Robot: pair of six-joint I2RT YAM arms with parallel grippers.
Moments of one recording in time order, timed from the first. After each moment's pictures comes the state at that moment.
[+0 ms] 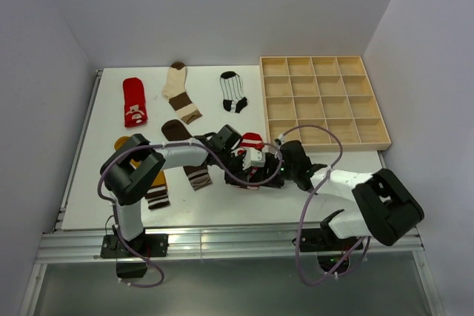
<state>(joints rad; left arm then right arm) -0.84 1.84 1.03 -0.21 0.67 0.52 0.52 1.36 0.37 0.20 -0.43 0.82</state>
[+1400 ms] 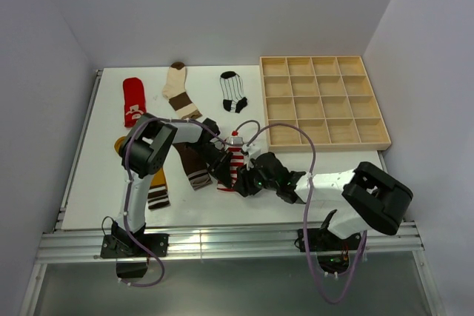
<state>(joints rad) -0.57 2.18 1.28 -0.75 1.15 0.33 0.88 1.40 0.42 0.36 -0.12 0.43</state>
